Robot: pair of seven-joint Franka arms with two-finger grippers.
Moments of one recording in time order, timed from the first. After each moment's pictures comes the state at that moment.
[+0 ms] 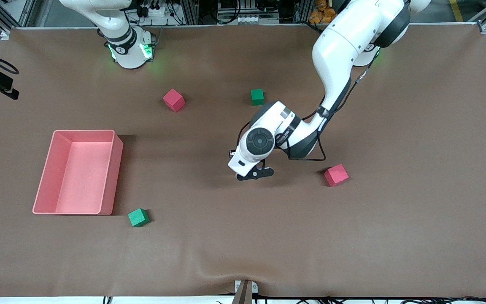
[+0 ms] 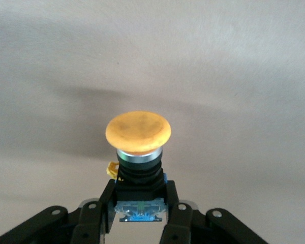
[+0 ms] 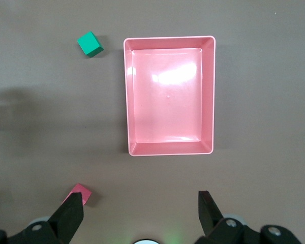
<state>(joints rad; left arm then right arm) -0.57 0.89 -0.24 -1.18 -0.04 1.97 -0.94 0.00 -0.02 -0.07 -1.46 0.00 1.40 -0.05</state>
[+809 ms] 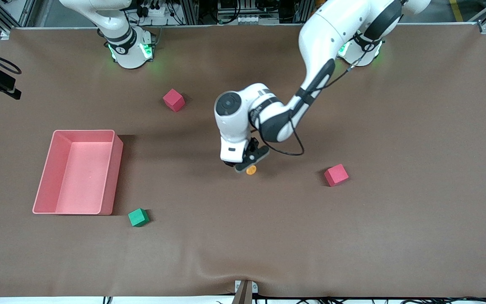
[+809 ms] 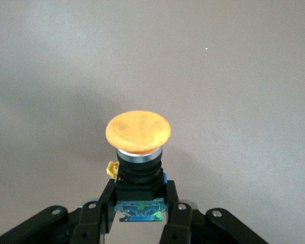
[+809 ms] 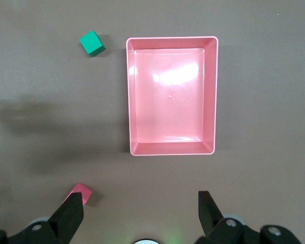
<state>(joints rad) -0.70 0.88 -0.24 -1.21 0.41 2.08 -1.69 0.00 -0.02 -0.06 -1.47 0.00 1.40 -0.05</state>
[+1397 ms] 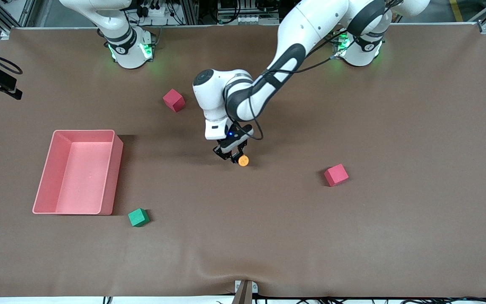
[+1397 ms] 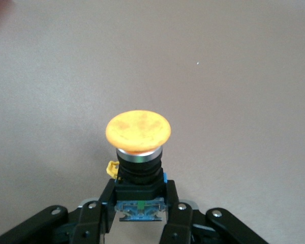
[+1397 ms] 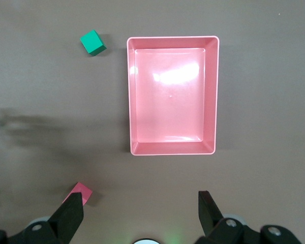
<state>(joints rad) -0.83 0.93 -0.22 -1.25 0.80 2.05 -2.03 0.00 -0.02 -0.06 -1.47 0.00 1.40 -0.05</state>
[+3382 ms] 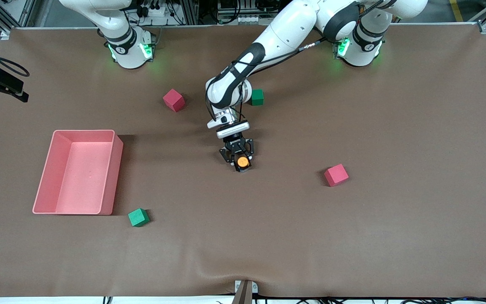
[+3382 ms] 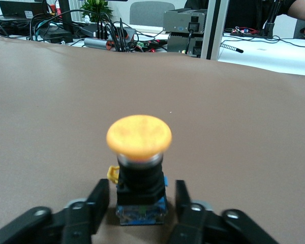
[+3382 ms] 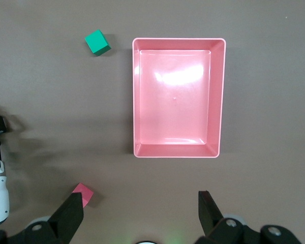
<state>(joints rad) -1.01 1.08 -0.09 -1.34 1.47 1.94 -2.40 0.01 -0.02 -0.05 -1.48 0.00 1.42 -0.05</state>
